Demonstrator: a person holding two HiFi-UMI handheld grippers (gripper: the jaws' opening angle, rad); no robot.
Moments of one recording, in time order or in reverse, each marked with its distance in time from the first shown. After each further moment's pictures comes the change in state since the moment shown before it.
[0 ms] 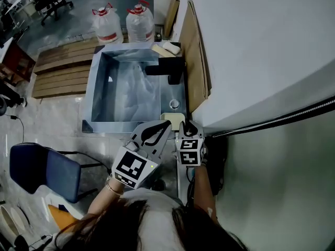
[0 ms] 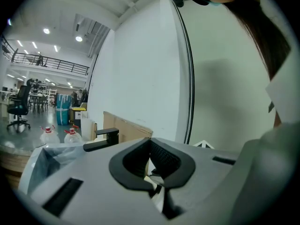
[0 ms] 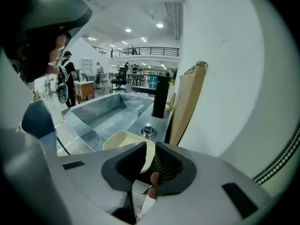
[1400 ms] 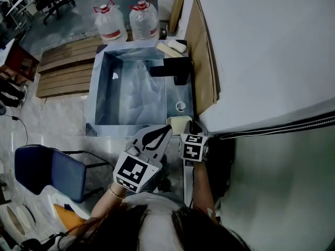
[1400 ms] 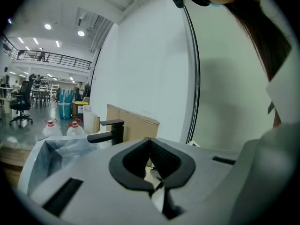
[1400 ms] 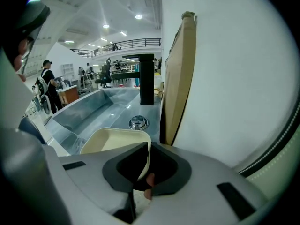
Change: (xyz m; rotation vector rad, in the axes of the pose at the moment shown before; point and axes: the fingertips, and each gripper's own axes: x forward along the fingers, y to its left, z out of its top) left arm 0.006 0.021 -0.027 -0.035 0.060 0.015; right arm 0.048 -0.013 -0.027 0.206 0.088 -0.075
